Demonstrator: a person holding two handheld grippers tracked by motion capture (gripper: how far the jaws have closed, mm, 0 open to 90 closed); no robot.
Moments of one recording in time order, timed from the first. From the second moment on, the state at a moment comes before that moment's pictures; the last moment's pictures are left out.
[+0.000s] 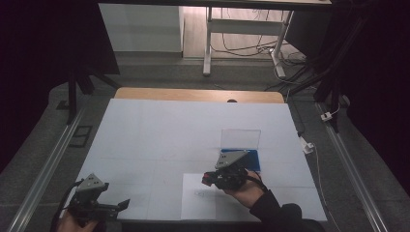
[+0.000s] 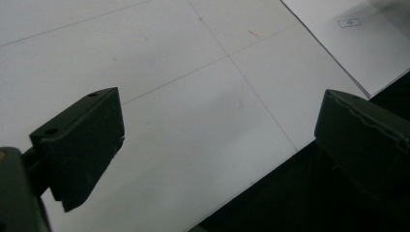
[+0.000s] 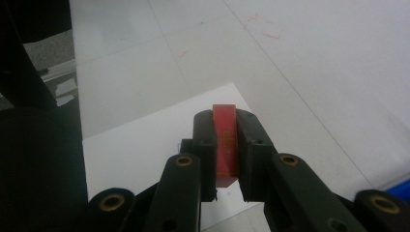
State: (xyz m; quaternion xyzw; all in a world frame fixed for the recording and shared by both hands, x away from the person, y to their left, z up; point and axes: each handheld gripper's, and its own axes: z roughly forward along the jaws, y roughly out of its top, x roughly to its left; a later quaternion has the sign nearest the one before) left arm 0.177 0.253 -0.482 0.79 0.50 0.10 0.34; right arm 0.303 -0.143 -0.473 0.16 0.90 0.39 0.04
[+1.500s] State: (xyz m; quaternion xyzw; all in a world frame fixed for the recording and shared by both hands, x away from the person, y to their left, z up) left arm 0.177 0.253 -0.482 0.79 0.50 0.10 0.35; right arm 0.334 -0.199 -0.456 0.24 0.88 0.40 0.10
